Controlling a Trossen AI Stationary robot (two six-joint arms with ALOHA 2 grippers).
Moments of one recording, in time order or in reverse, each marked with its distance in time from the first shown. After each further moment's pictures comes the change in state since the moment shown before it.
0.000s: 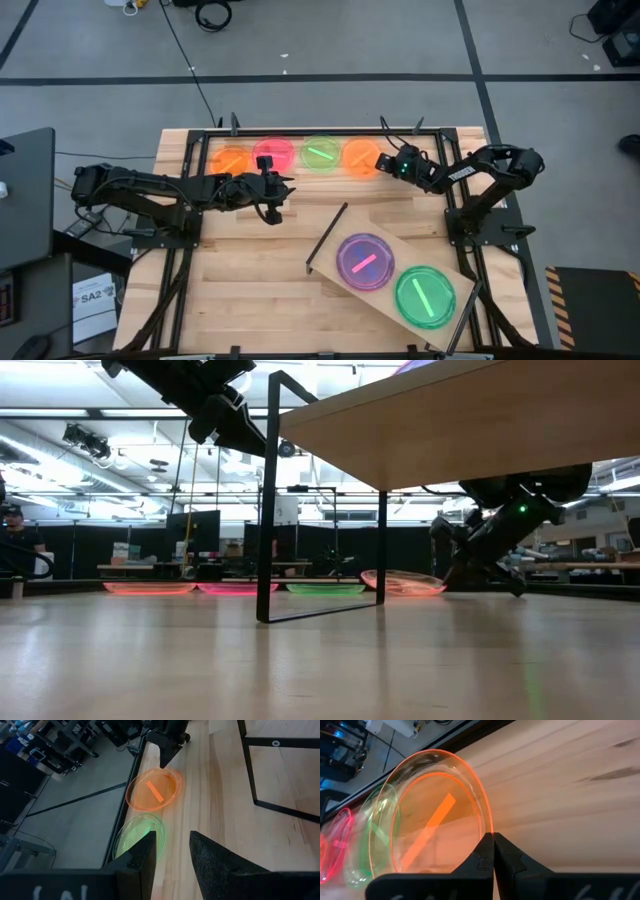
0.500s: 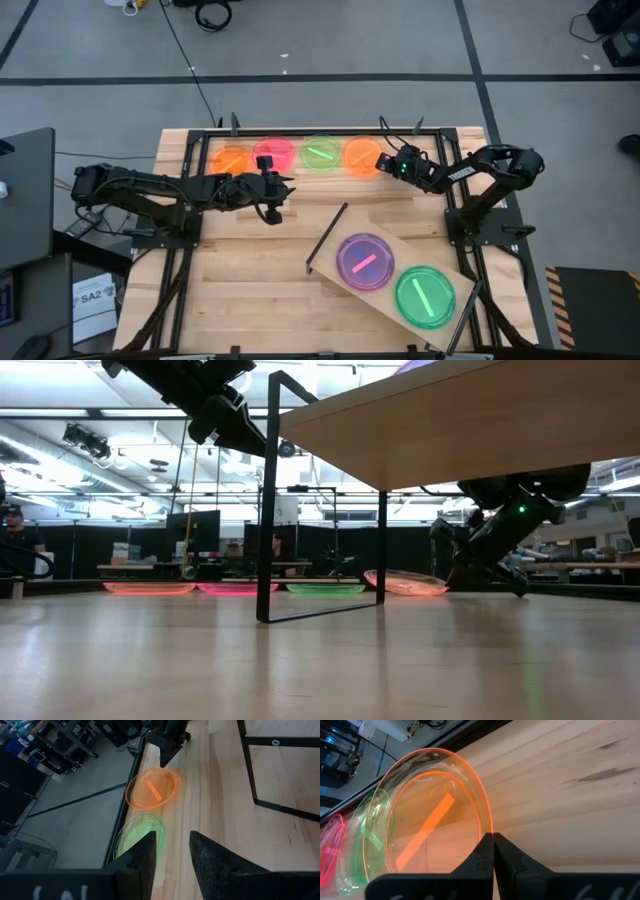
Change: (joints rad) left arm 0.000 0.000 0.000 0.000 0.000 0.008; right arm 0.001 0.001 0.003 -0.042 0.040 0.028
